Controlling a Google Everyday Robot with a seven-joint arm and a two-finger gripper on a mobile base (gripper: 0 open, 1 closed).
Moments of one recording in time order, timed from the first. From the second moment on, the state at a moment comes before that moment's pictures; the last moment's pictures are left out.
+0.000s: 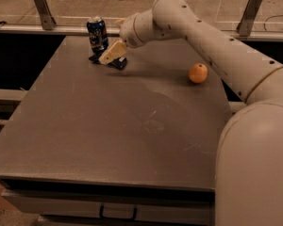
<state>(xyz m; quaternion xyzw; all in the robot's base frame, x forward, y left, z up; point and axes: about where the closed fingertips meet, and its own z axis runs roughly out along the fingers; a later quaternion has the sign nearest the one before) 0.781 0.094 0.893 -0.57 0.64 0.14 0.50</state>
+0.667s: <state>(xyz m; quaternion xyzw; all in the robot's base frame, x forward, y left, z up) 0.776 0.031 1.004 -0.54 0.61 0.10 0.58</state>
